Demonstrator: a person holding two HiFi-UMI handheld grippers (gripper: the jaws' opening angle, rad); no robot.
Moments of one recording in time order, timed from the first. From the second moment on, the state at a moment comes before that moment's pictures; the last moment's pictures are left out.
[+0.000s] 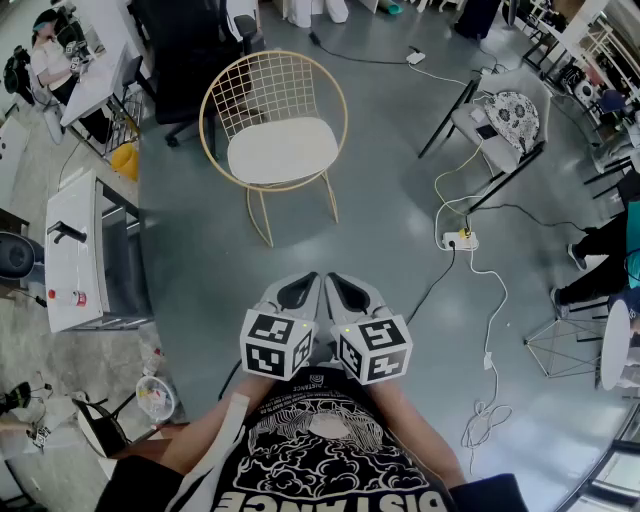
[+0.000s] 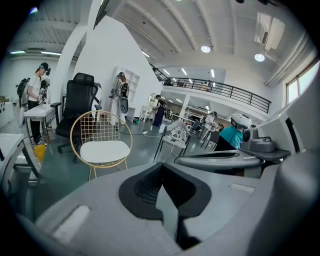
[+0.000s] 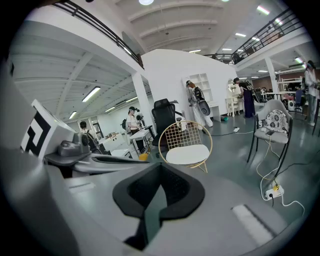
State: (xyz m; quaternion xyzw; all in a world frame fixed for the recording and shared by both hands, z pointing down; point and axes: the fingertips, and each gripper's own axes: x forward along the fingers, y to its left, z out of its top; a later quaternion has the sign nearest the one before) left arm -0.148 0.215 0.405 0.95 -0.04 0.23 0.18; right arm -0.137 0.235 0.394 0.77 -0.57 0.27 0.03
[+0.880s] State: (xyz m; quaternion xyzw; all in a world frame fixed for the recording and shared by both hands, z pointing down) left arm -0.124 0.176 0.418 0.95 -0.07 0.24 0.20; right arm -0.115 0.200 0.410 0.75 -0.59 0.28 0.03
